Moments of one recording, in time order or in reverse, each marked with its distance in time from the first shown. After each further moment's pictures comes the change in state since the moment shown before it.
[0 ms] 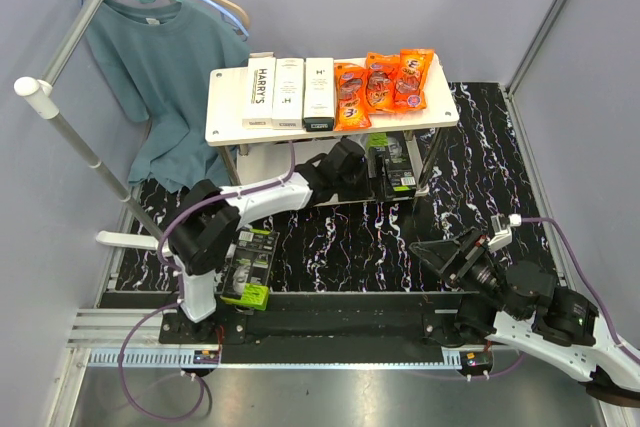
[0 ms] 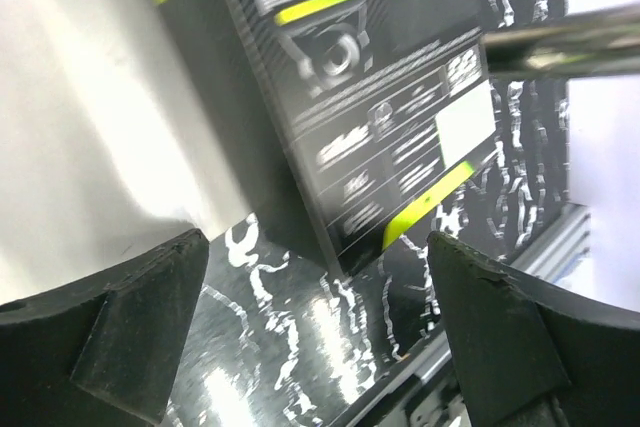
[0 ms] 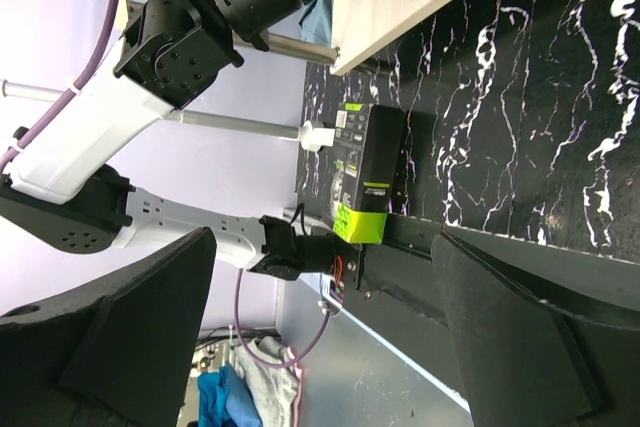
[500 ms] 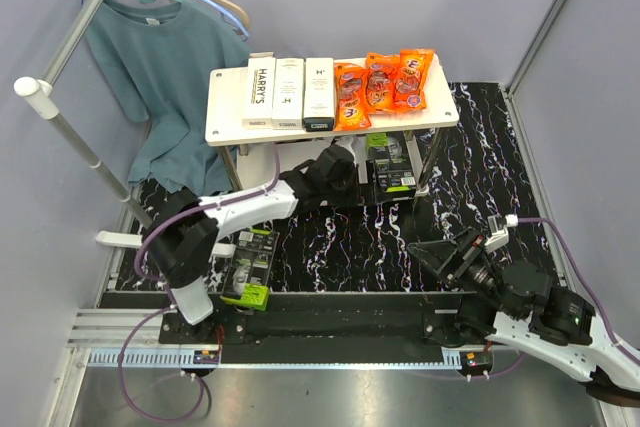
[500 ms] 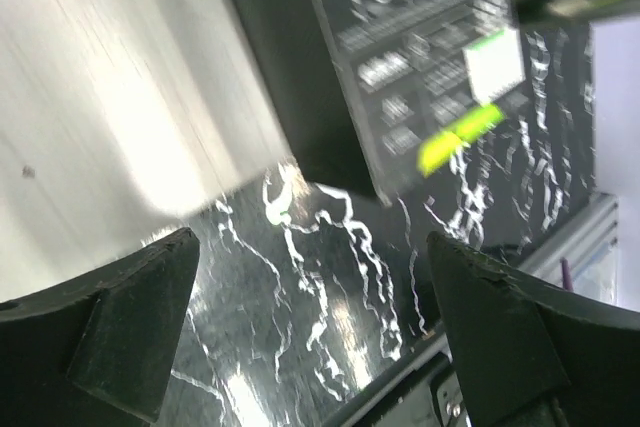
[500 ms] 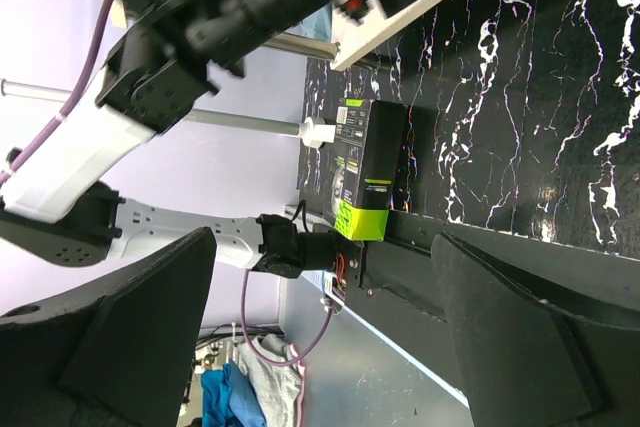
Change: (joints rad) left arm -0.010 -0.123 -0.121 -0.011 -0.046 0.039; right arm 0.000 0.000 -0.017 0.014 -0.014 0.012
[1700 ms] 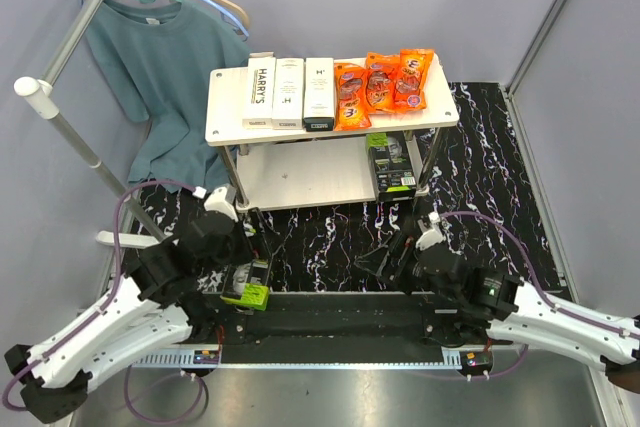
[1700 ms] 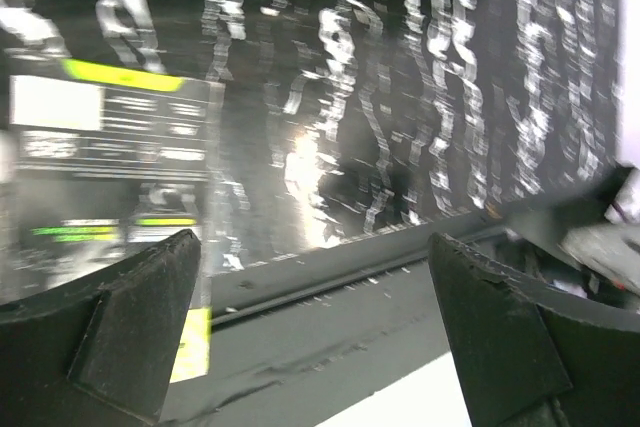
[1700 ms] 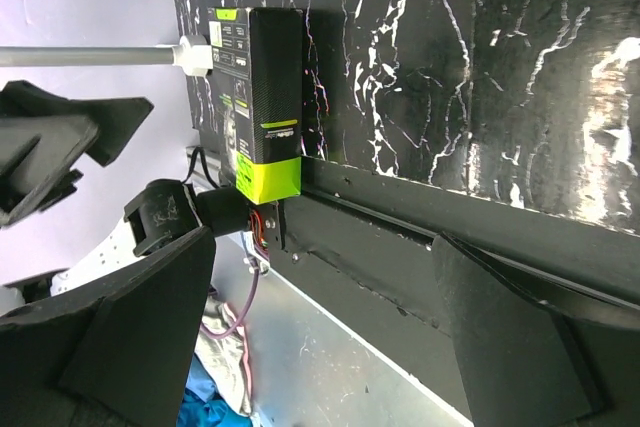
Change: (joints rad) left arm -0.002 -1.195 -0.531 -0.657 -0.263 -0.127; right arm 0.000 0.463 -0.210 0.375 -0.185 0.072
